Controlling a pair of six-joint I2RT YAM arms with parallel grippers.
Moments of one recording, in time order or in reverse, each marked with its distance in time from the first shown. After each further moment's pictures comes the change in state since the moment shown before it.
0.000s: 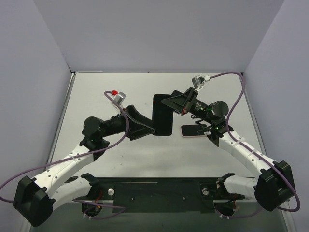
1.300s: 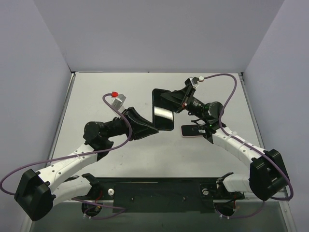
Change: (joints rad) left arm -0.082 0.067 -0.006 0.231 -0.015 0.022; right arm 0.013 0.092 -0.002 0.214 0.048 0.375
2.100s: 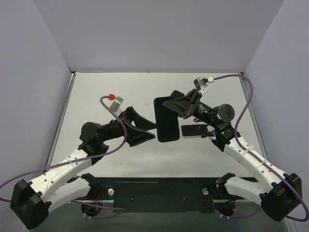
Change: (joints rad) left arm 0.009 -0.089 -0.016 -0.203 -0.028 0.082; right arm 0.041 -0.202 0.018 -0.333 0.011 -0.300
